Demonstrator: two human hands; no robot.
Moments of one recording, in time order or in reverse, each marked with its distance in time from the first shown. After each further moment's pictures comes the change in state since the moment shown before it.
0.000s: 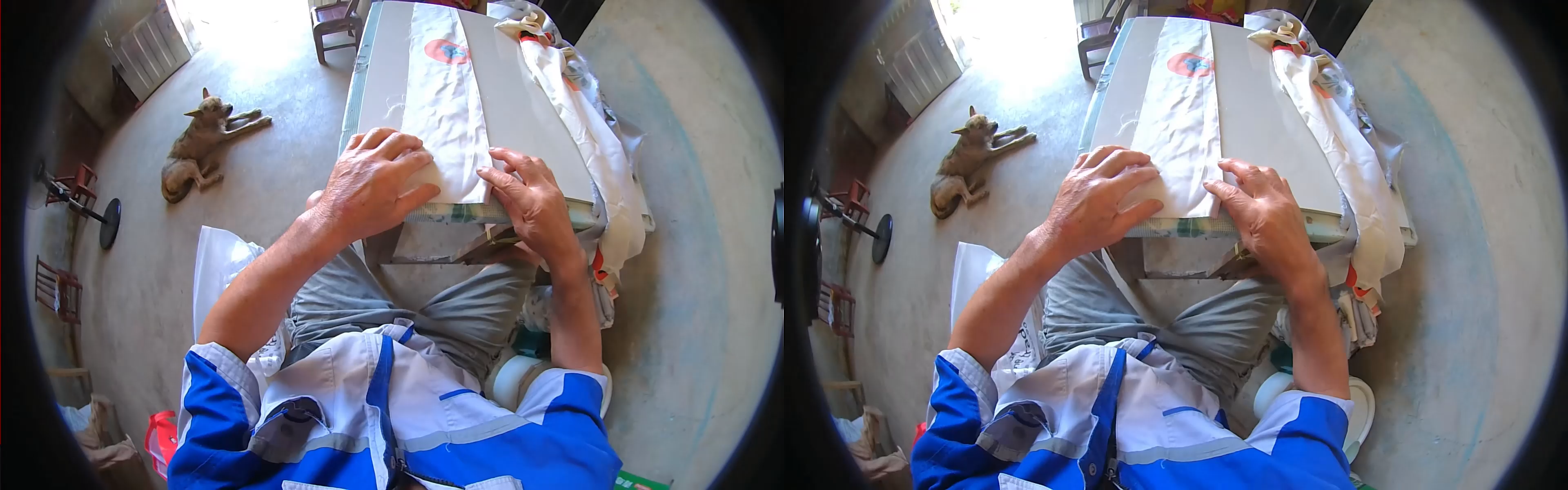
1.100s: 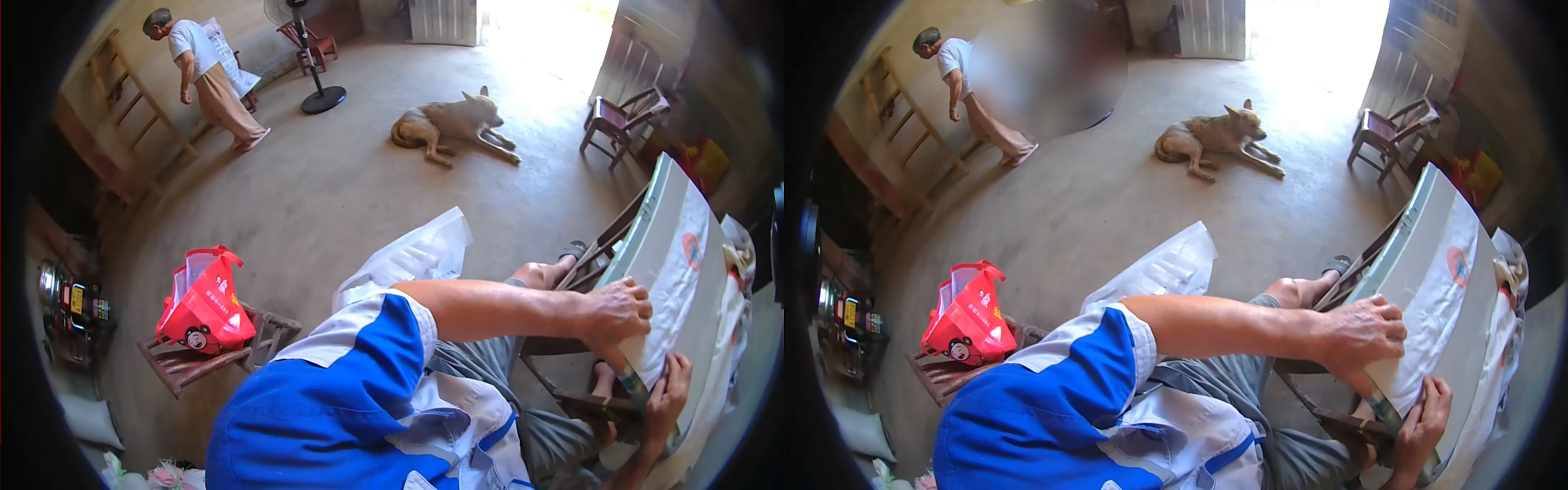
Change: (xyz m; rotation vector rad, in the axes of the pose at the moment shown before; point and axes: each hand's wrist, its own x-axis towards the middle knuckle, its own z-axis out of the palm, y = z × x) left_hand -0.005 -0.026 0.023 -0.102 0.175 0.145; right_hand 0.014 0.014 0.015 0.004 -0.126 0.071
